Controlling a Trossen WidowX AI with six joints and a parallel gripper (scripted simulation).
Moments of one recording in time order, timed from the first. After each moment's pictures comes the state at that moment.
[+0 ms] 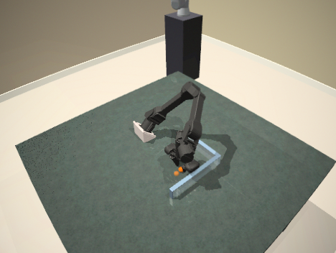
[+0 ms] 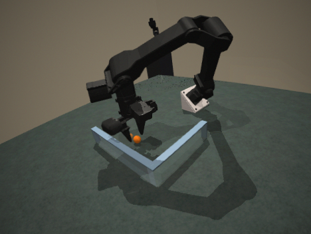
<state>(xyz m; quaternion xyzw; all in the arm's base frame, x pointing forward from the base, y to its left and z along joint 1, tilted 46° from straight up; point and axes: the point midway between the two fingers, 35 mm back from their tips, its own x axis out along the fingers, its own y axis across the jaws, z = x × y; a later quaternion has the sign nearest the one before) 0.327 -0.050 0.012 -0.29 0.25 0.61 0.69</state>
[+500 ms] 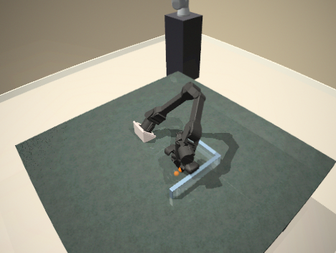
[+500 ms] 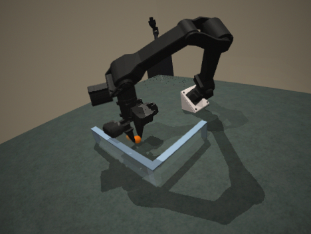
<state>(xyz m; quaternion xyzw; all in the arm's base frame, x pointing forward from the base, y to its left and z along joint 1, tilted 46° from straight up) 0.326 -0.042 0.006 -0.28 0.25 0.61 0.69</state>
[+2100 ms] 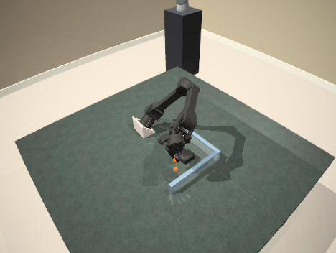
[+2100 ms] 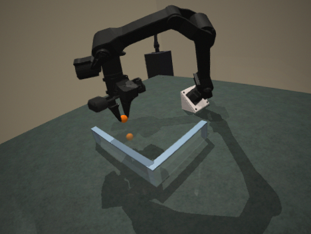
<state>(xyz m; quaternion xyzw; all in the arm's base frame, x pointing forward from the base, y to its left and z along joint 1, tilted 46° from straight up) 0.324 -0.122 0.032 -0.29 0.26 0.61 0.69</state>
